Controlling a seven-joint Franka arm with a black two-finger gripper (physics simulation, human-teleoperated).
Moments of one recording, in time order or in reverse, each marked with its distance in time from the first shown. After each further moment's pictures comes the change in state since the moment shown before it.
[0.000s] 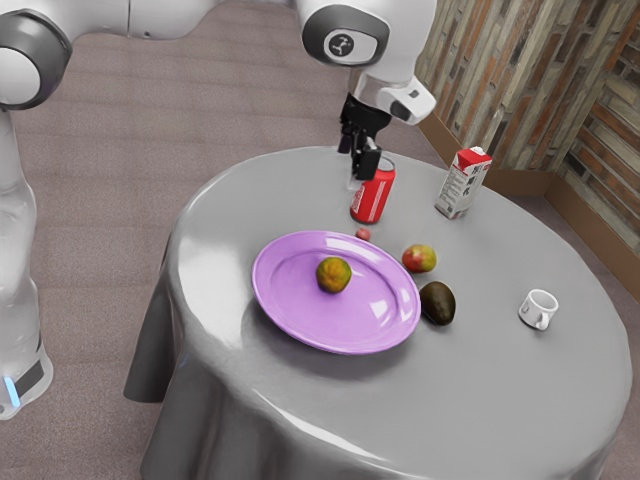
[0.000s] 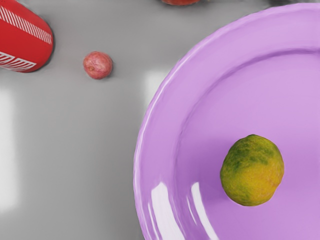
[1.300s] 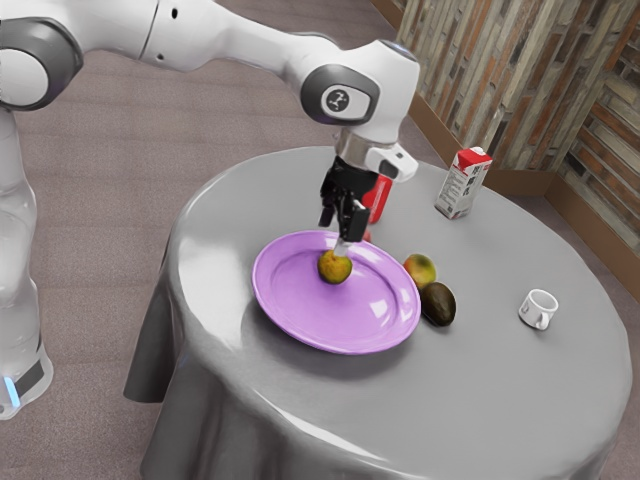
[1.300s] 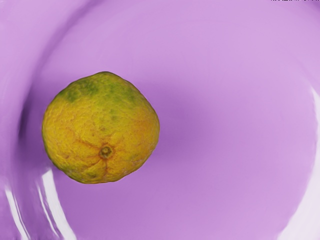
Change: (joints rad) arm 0.003 0.021 0.025 -0.222 -0.273 0.114 -0.019
